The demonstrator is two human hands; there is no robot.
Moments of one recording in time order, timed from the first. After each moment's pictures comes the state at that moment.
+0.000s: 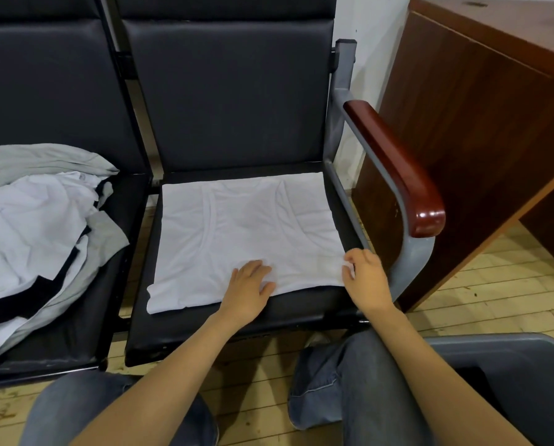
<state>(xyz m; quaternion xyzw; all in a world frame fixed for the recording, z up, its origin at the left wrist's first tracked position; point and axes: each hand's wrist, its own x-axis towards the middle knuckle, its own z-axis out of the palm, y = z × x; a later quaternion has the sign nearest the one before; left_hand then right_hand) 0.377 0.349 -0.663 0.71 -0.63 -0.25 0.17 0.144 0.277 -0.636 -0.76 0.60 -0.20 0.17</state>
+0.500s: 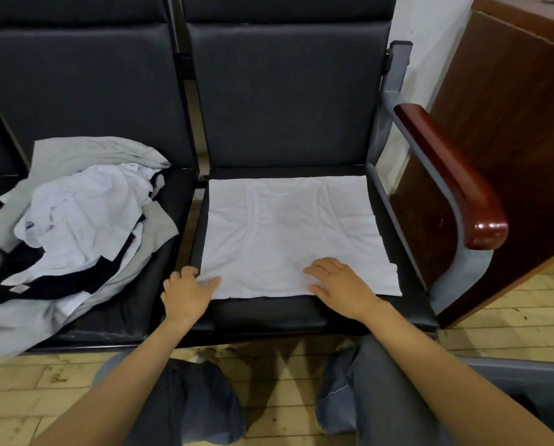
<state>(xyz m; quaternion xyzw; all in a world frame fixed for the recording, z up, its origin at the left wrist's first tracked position) 0.501 0.422 -0.639 0.90 -0.34 -0.18 0.19 0.233 0.292 -0.642 -0.93 0.34 -0.01 0.15</state>
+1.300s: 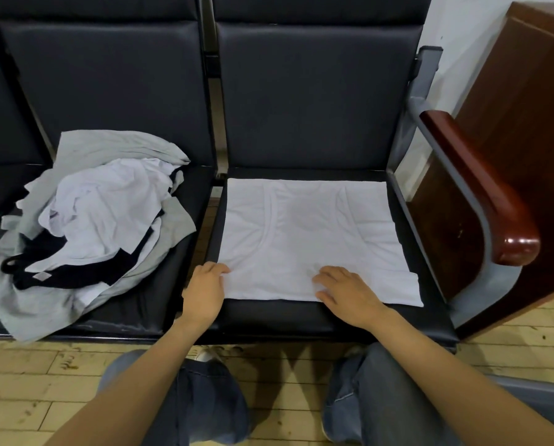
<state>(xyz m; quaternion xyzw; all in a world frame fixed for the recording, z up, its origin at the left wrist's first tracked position) 0.515 0.423 -0.657 0.83 -0.50 -0.10 0.20 0.254 0.296 -0.641 -0.93 0.34 0.06 0.14</state>
